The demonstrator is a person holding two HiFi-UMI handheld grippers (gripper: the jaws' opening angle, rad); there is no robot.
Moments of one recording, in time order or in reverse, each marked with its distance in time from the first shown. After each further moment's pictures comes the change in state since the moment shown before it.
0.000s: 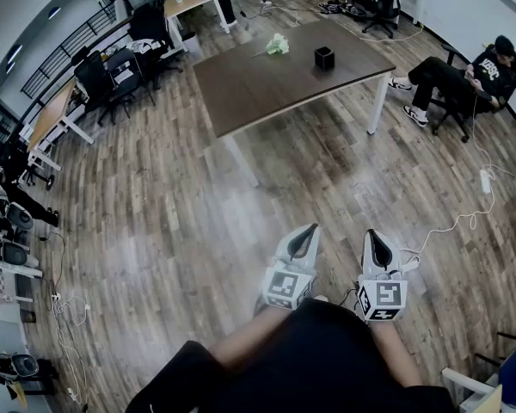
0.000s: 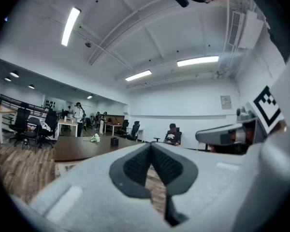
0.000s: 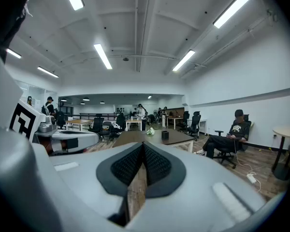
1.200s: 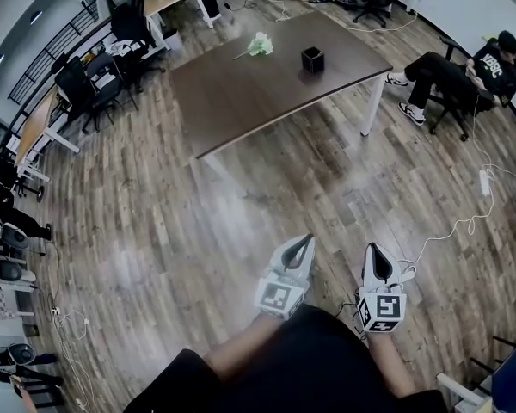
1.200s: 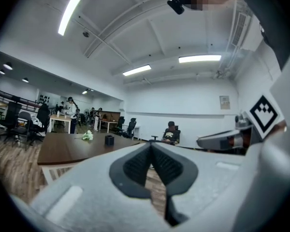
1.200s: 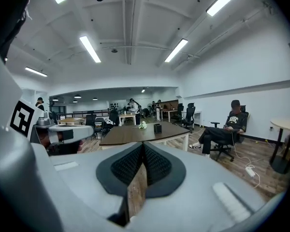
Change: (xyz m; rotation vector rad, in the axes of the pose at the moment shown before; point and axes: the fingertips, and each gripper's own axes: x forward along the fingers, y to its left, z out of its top) left arm 0.171 0.074 -0.030 -0.033 0.019 -0.054; right arm 0.151 -0.112 -0.031 0.065 0.075 -0.058
